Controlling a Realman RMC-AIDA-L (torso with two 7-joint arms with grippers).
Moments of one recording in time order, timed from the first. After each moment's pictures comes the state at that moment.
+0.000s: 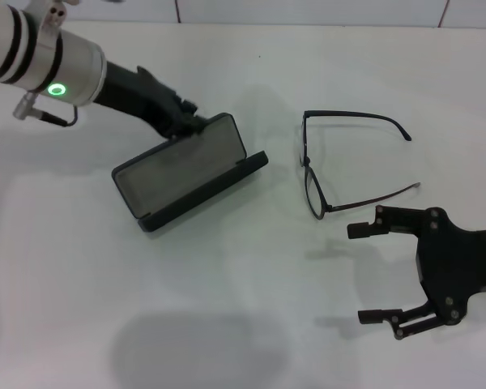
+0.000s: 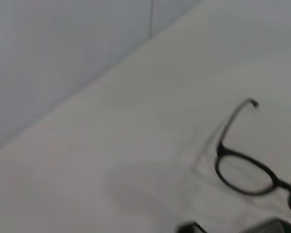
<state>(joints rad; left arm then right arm) -0.77 -2.05 1.01 0.91 2.39 1.33 -1.95 0.46 2.02 -1.06 -0.65 -1.74 -1.80 0.84</state>
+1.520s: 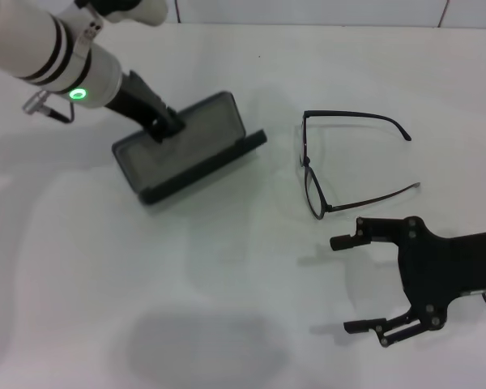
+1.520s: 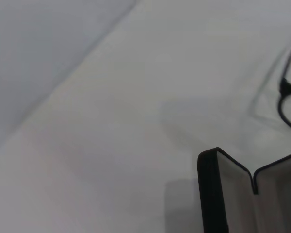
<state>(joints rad) -0.80 -2.09 1.15 0.92 2.62 1.18 -2.09 0.49 2.02 -1.13 -0.65 -1.76 -1.74 0.83</state>
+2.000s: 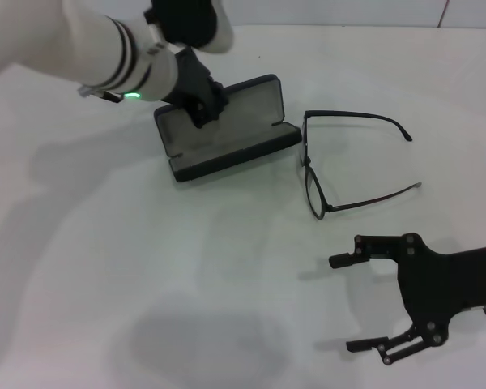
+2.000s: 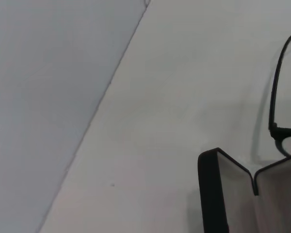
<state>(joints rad) -0.77 -2.09 1.49 0.90 2.51 0.83 -1.93 0.48 2.02 -1.18 -0.65 -1.76 -1.74 0.81</state>
